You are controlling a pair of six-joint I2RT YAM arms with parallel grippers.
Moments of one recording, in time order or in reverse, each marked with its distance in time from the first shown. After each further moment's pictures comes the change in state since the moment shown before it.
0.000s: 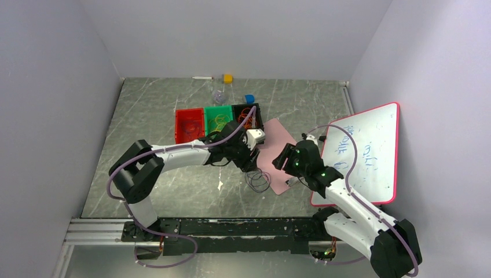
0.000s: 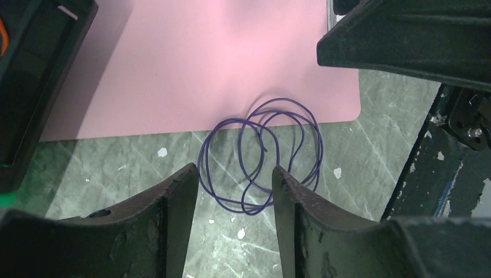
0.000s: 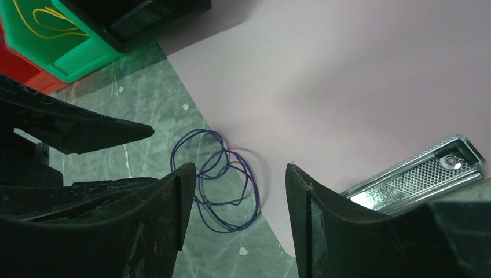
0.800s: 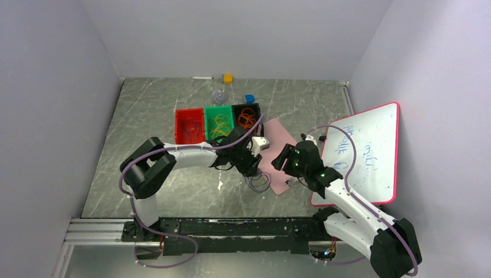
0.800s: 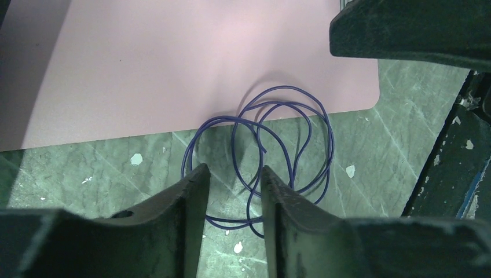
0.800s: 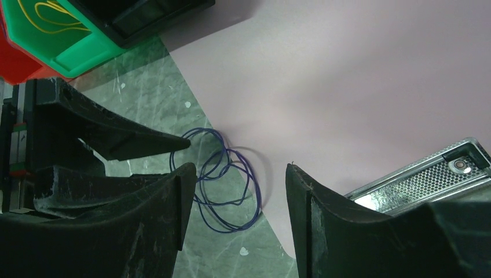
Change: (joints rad) left arm -0.040 0.104 0.024 -0.004 -0.003 0.038; right arm -0.001 0.003 -0.015 0.024 -0.020 -0.005
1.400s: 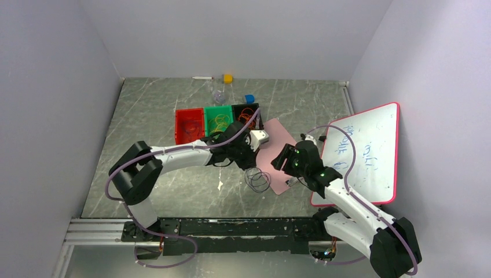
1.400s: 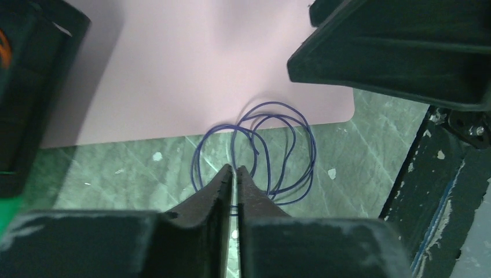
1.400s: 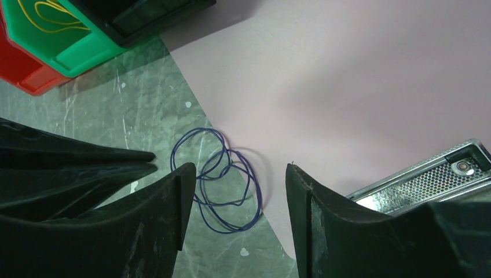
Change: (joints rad) left arm 0.000 -0.085 0.019 -0.050 -0.036 -0.011; right arm -0.001 0.009 -0.001 0.014 -0.005 0.000
